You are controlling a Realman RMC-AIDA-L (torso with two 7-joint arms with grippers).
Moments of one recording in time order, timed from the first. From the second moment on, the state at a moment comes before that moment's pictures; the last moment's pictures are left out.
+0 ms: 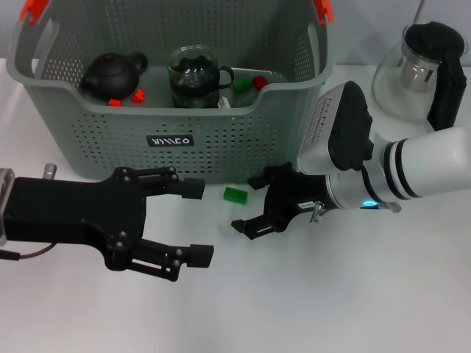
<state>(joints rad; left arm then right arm) -0.39 -2.16 0.72 1.16 1.94 2.02 -1.62 0.82 2.11 -1.54 -0.50 -1.81 -0.88 1.53</state>
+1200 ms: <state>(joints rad) -0.47 -2.15 0.80 1.16 2.13 1.87 -1.62 0.65 1.96 -1.22 -0.67 -1.92 -1.58 1.66</state>
